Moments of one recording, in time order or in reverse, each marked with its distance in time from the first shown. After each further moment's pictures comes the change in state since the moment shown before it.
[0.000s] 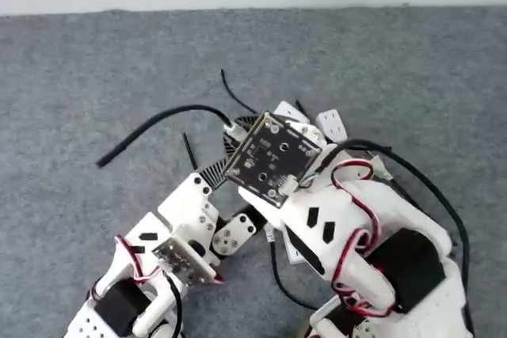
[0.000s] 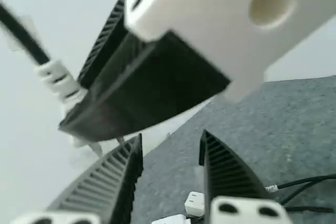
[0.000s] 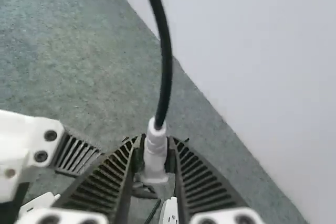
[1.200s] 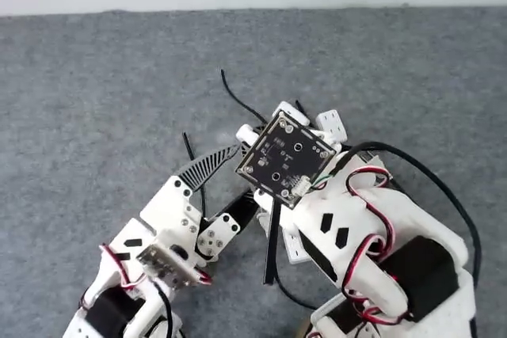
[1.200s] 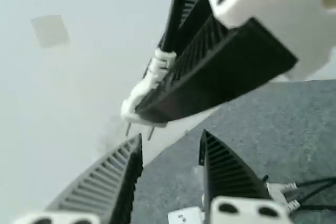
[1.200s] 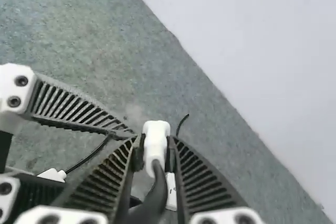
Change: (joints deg) left arm -3.0 -6.6 1.5 5.1 0.0; right arm 3.0 -0.8 -1.1 5.9 -0.6
